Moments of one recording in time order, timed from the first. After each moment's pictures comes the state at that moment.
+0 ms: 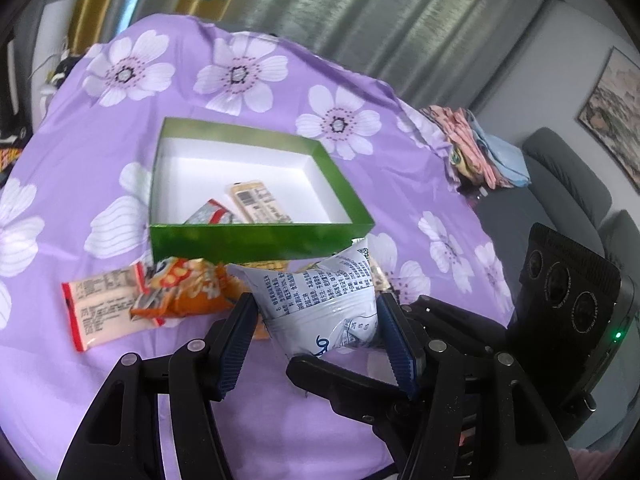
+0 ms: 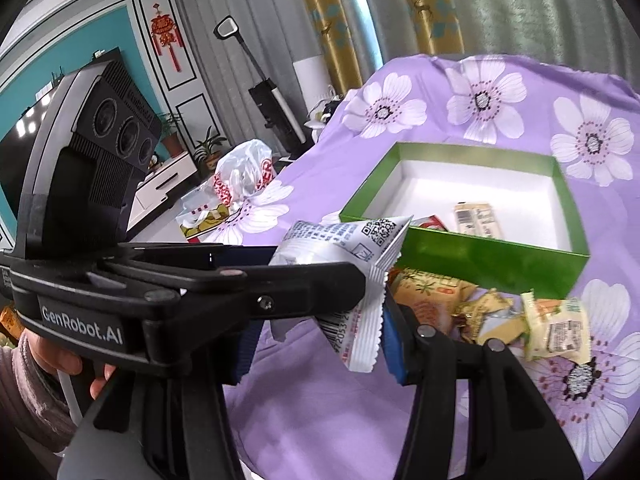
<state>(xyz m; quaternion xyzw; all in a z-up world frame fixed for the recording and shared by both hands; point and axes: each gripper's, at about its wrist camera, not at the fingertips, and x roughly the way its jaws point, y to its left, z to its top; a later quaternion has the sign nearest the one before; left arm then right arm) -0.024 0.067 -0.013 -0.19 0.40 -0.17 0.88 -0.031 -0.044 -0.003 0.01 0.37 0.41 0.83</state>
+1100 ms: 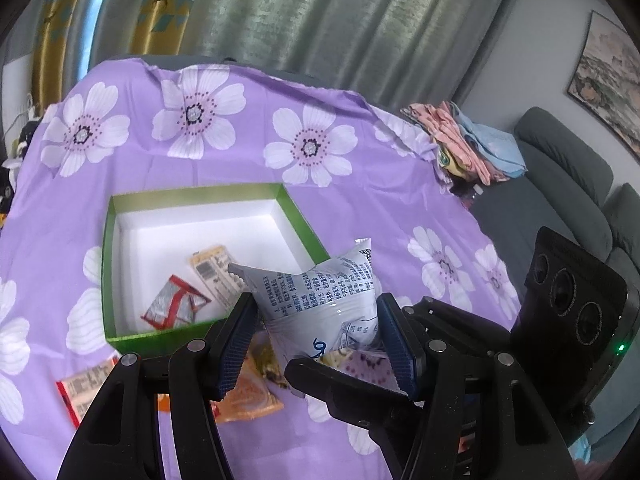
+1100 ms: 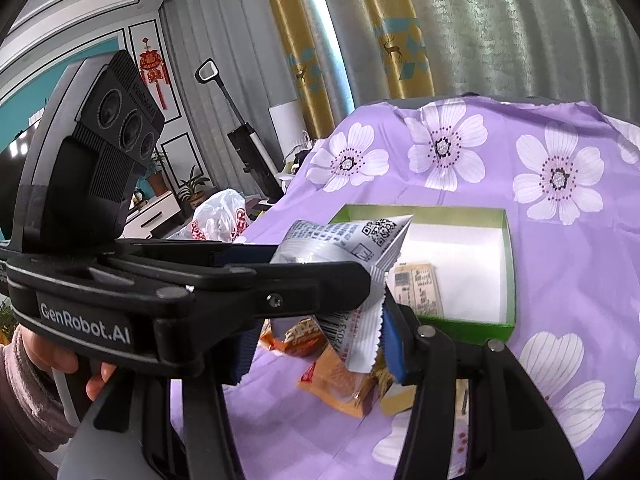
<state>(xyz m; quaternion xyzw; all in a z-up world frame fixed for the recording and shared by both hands) 0.040 0.022 0.031 -0.13 0.39 -0.19 0.89 0.009 -0.087 0.031 0.03 0.31 0.38 0.87</state>
